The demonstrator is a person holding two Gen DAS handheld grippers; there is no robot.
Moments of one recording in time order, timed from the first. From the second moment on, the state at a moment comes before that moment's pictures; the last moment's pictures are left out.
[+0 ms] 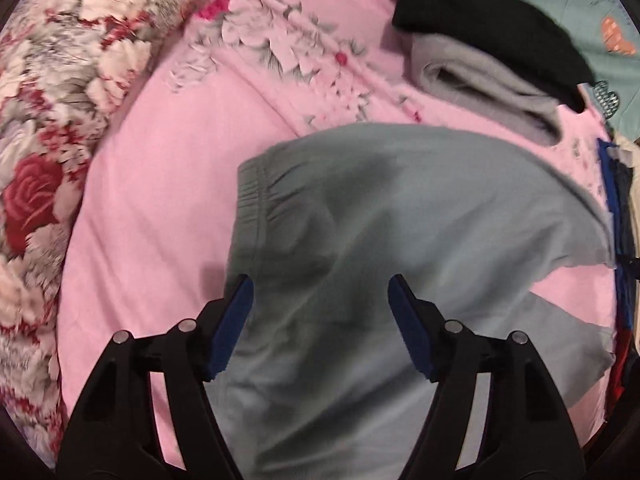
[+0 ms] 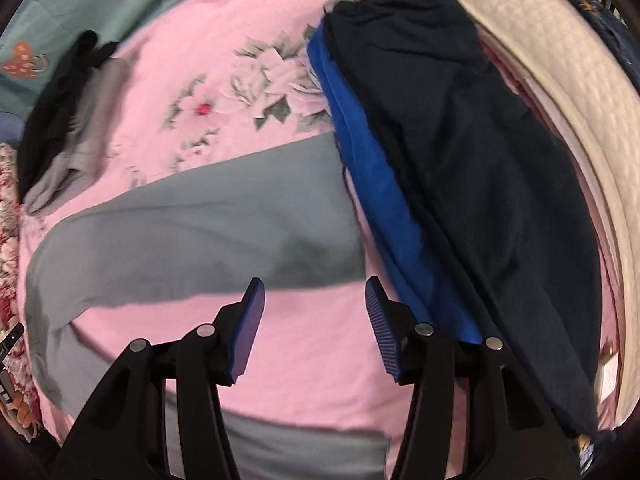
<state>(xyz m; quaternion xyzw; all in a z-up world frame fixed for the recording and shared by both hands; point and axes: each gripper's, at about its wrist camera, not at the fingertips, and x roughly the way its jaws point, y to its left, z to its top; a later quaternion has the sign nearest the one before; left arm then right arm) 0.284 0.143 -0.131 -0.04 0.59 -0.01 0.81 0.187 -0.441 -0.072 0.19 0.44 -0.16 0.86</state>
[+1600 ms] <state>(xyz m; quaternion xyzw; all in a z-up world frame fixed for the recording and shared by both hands) 0.378 0.160 -0.156 0.07 0.53 -0.25 0.80 0.198 -0.208 -0.031 -0.04 0.39 -0.01 0.92</state>
